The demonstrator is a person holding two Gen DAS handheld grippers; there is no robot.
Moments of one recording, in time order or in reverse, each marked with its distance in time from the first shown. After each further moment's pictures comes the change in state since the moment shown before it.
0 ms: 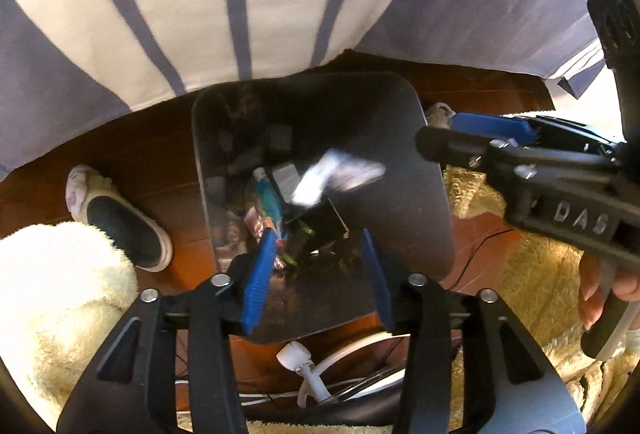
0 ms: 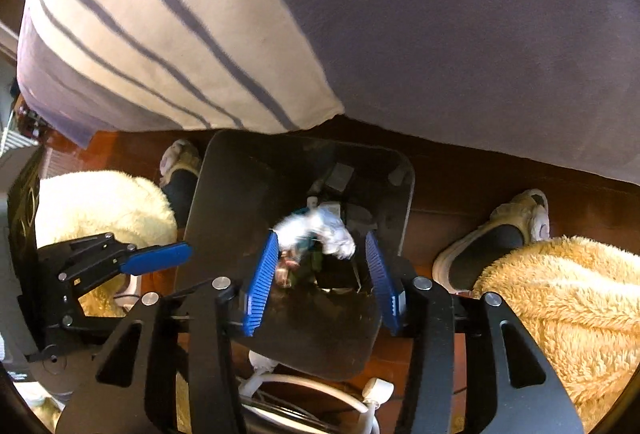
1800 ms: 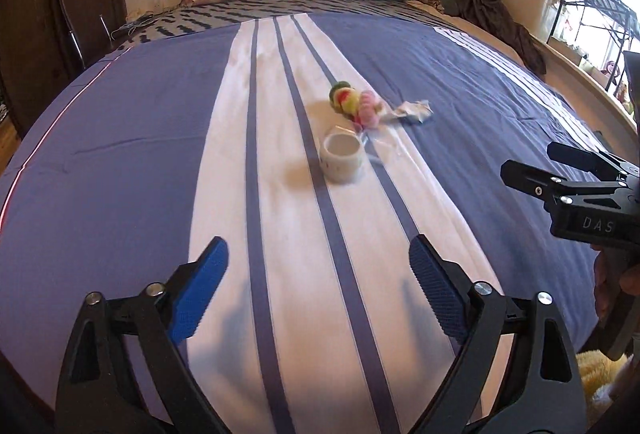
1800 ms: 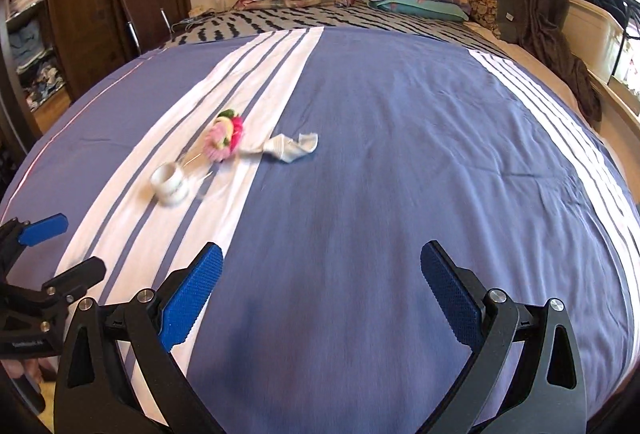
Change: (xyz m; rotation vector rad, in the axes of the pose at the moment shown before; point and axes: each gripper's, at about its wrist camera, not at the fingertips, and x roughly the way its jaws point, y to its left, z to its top) left arm -0.212 0.045 0.285 0.005 -0.555 0.218; right arm -0.179 -0.003 0.286 -0.086 -0.507 -0.216
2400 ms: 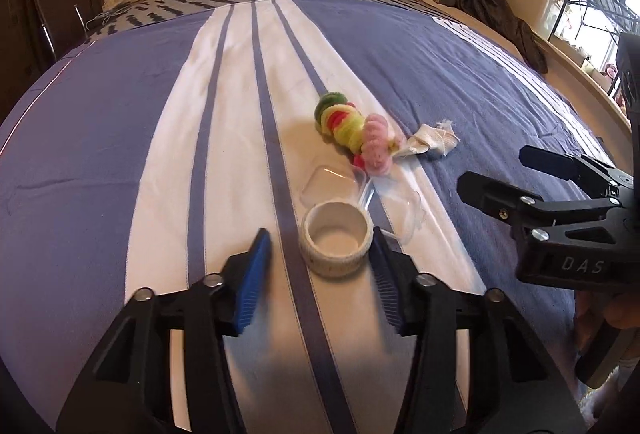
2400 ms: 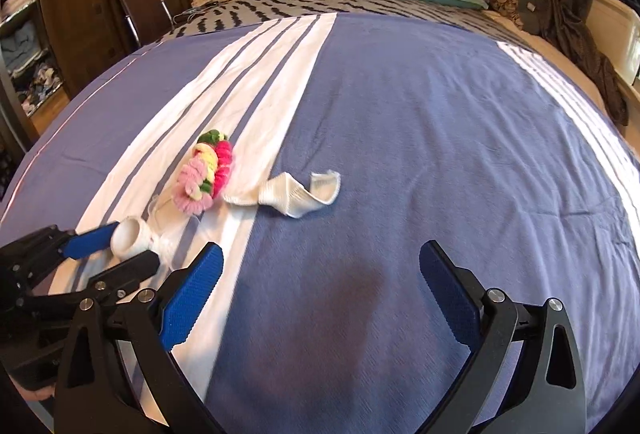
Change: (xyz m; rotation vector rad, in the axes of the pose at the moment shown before) left arm 0.072 -0.004 0.043 0.004 0.054 -0.066; right arm 0.068 0.012 0.044 0.006 0.051 0.050
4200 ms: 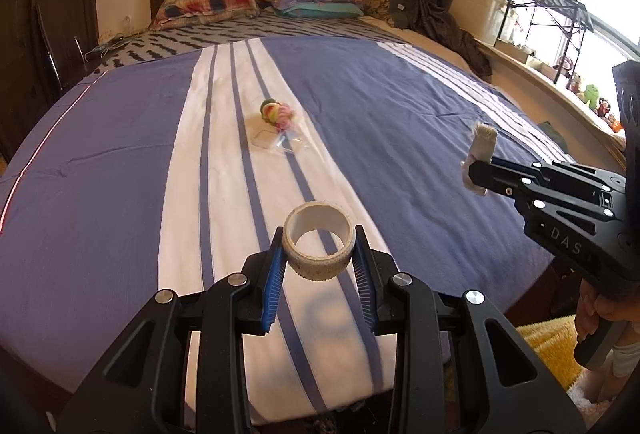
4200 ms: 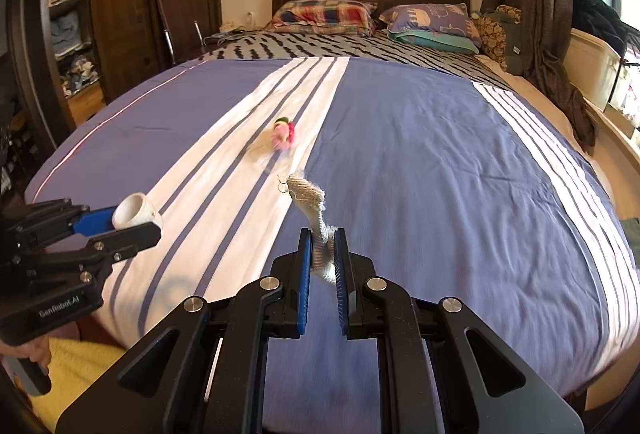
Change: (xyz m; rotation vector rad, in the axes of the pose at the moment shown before) left arm -0.171 -0.060 -0.102 0.066 -0.126 -0.057; right arm -0.178 0.021 -0.109 -0.082 -0.149 -0.014
